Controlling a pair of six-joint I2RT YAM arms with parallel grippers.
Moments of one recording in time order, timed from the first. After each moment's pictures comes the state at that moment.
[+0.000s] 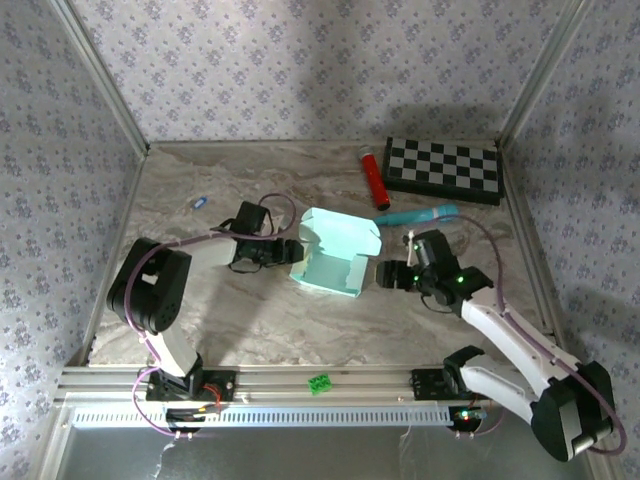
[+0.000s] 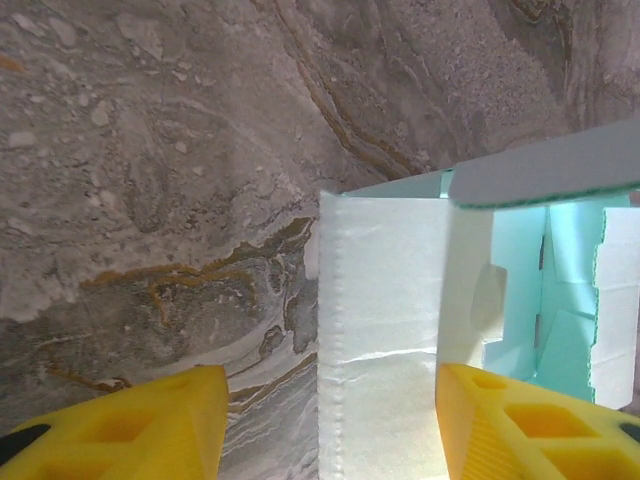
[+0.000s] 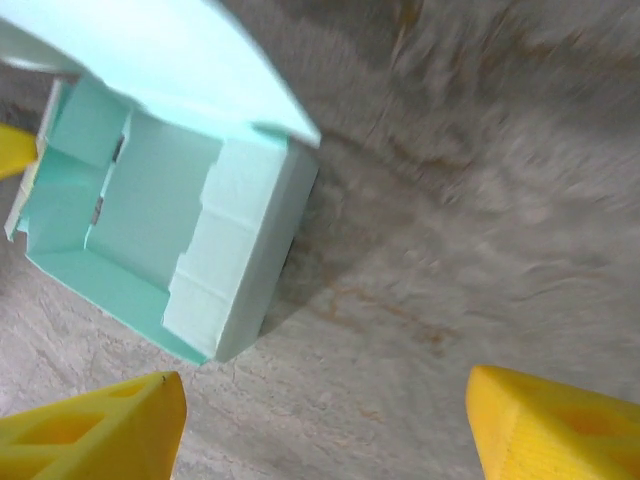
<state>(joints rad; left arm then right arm) -0.44 1.71 0.89 -0.17 0.54 -0.46 0.46 0.97 0.60 -0.51 -0.14 0.49</state>
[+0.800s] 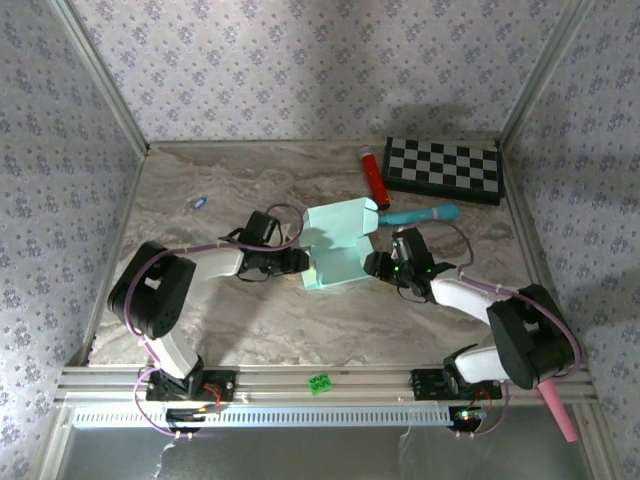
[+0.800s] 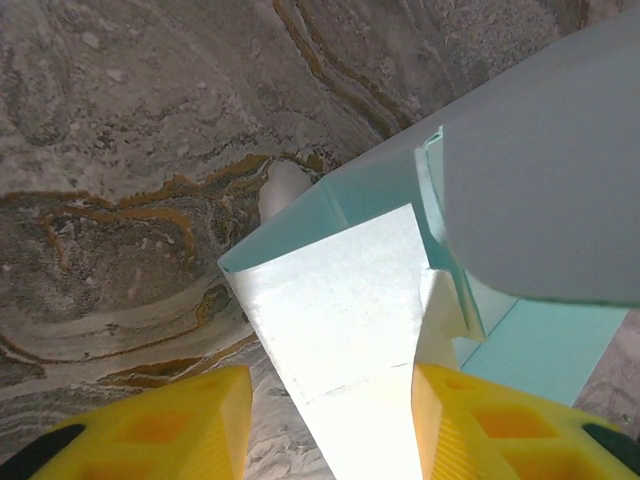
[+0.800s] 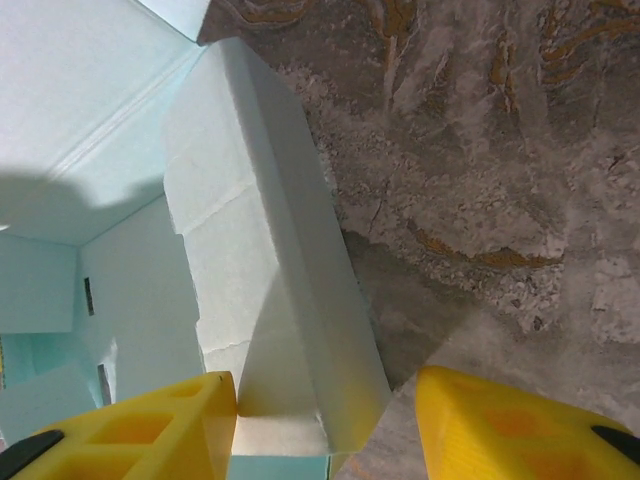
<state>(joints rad) -0.53 1.69 0.83 -0.10 0.47 -0.57 0.45 1.37 0.54 -0.01 -0.16 0.71</state>
